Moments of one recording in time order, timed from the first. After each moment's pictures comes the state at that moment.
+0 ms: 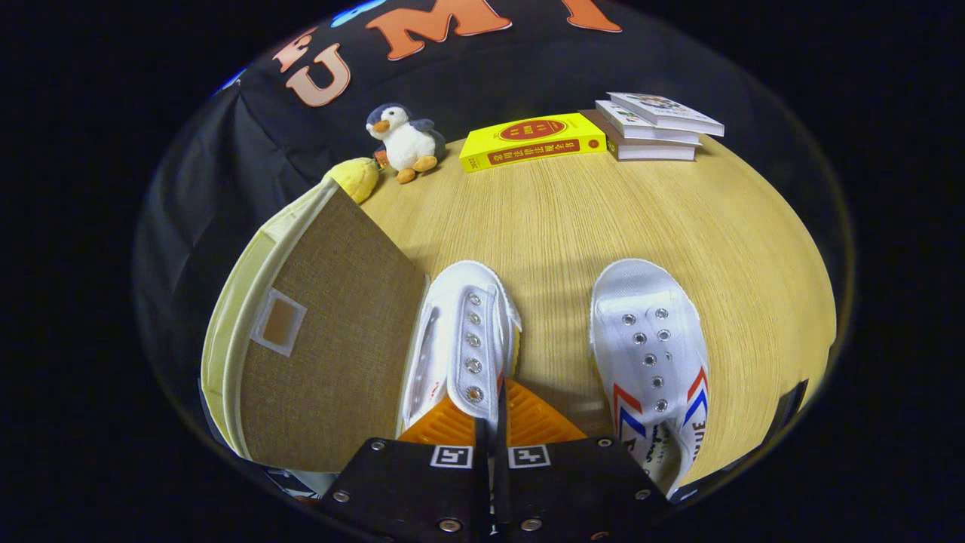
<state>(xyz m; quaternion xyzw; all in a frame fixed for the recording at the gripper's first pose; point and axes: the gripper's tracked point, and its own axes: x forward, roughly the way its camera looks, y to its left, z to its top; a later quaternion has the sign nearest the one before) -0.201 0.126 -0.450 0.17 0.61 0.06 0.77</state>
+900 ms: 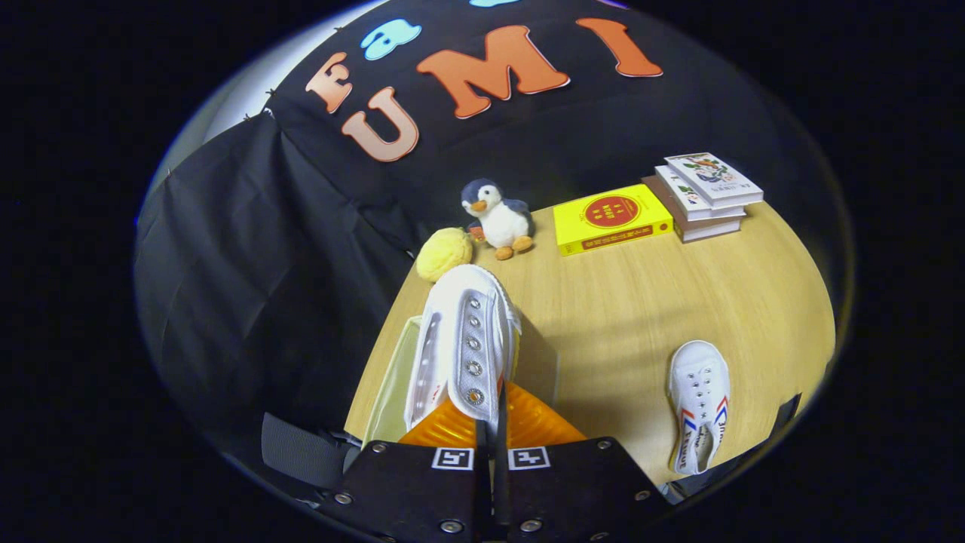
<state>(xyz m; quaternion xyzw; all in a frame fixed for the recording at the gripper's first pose) -0.121 0.223 -0.290 0.23 0.54 0.13 0.80</state>
